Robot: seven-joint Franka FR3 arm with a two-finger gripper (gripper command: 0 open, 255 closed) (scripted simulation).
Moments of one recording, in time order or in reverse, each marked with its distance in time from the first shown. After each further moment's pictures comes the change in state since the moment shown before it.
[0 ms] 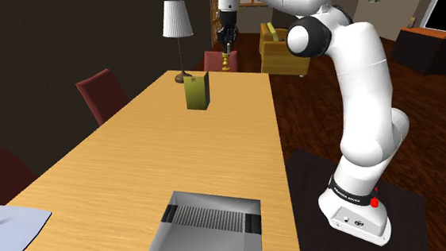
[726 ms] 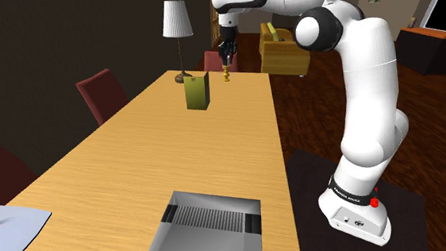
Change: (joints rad) arm 0.014 -0.096 -0.002 -0.307 -0.008 0.212 -0.005
